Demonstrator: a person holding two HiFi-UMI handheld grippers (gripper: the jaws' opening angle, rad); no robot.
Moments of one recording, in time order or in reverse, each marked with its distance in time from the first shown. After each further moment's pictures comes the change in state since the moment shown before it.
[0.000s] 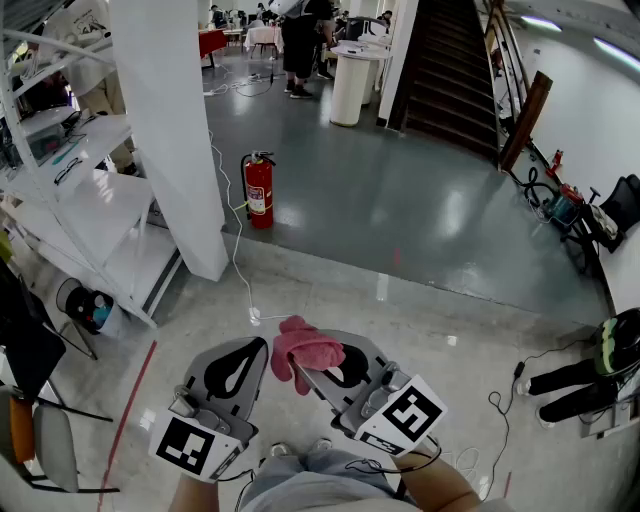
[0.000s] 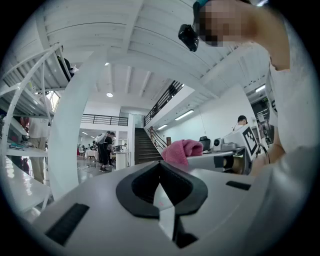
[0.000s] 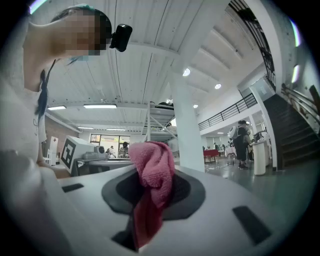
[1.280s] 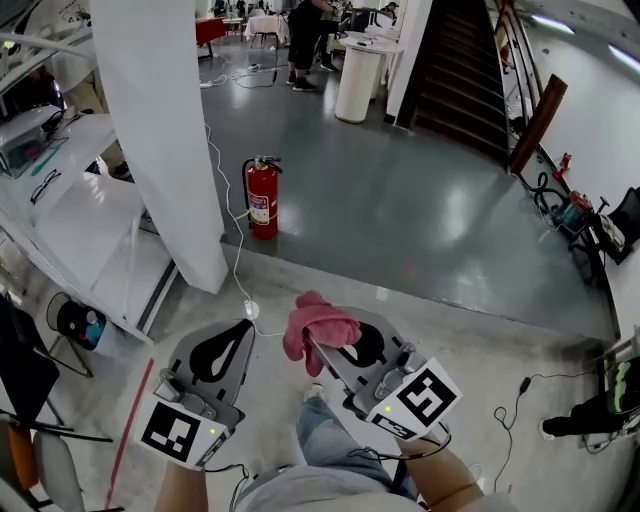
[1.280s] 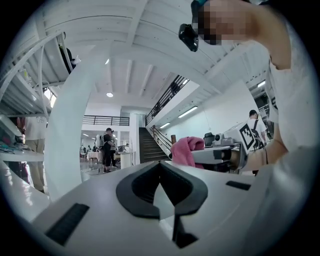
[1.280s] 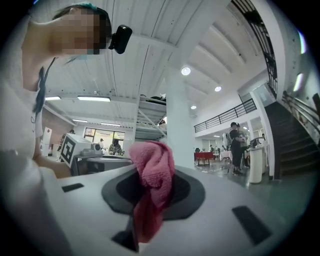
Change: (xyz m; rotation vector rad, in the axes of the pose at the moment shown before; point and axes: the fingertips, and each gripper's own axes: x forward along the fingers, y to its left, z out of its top) left arm 0.093 0.157 -0.030 0.030 0.006 0.010; right arm 0.120 -0.137 -0.019 -0.067 0.018 -0.054
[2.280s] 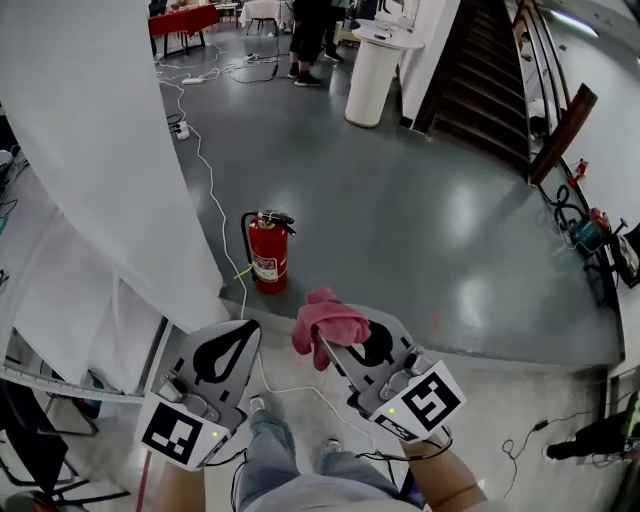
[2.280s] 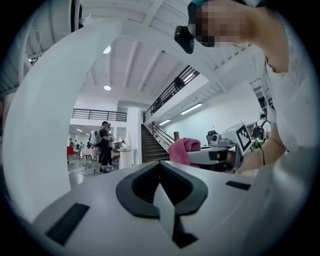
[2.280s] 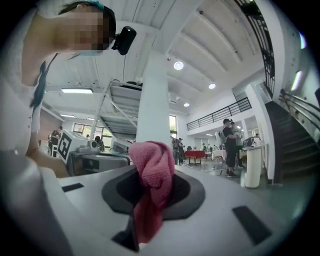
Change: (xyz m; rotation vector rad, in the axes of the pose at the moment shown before) left arm 0.255 0.273 -0.047 -0.016 0.035 -0.074; right arm 0.262 -0.274 -0.041 0.001 0.025 -0.075
